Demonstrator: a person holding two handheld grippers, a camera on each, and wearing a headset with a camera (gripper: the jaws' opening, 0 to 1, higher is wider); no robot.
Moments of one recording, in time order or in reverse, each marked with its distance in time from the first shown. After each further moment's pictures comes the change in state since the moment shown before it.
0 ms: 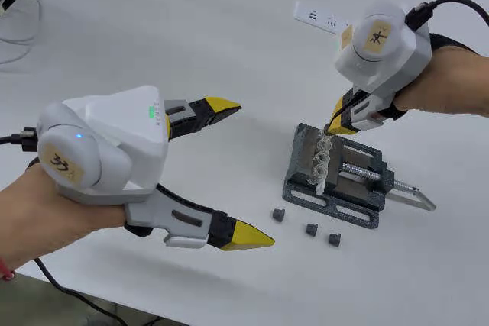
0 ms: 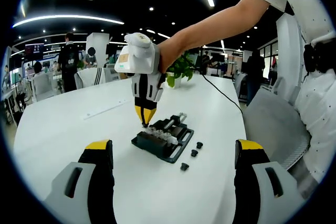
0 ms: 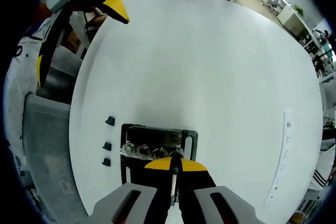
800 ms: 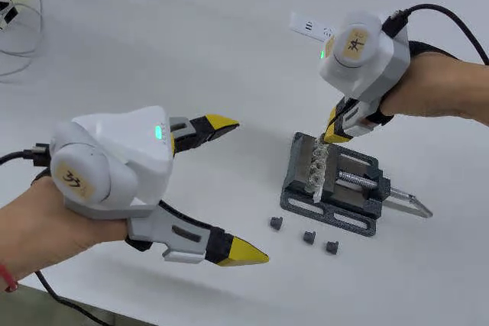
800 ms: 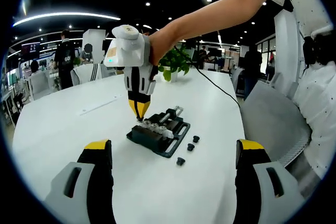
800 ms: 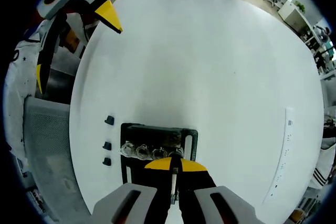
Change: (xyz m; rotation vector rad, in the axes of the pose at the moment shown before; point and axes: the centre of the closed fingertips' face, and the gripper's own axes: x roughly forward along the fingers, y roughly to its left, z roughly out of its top) left arm 0.006 -0.007 -0.015 0.005 0.049 -0.029; right arm 0.001 -0.001 0.002 0.011 0.039 0.001
